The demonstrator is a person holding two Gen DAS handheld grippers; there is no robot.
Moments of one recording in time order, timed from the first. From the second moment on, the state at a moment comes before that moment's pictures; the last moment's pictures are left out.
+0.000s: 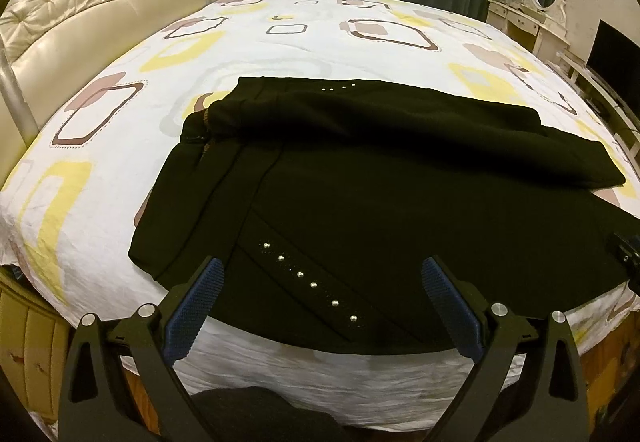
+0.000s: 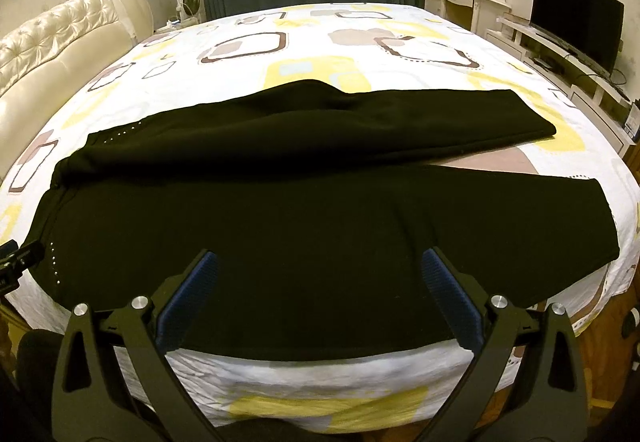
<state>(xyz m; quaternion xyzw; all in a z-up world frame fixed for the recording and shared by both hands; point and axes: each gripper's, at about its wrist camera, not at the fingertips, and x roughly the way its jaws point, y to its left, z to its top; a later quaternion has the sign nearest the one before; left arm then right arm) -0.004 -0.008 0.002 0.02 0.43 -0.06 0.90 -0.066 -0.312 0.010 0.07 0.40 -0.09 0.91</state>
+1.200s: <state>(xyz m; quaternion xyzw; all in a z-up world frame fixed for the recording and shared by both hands) -0.008 -0.014 0.004 0.03 0.43 -0.06 0.90 -0.065 -0.306 0.008 0.07 0.40 -0.09 0.91</state>
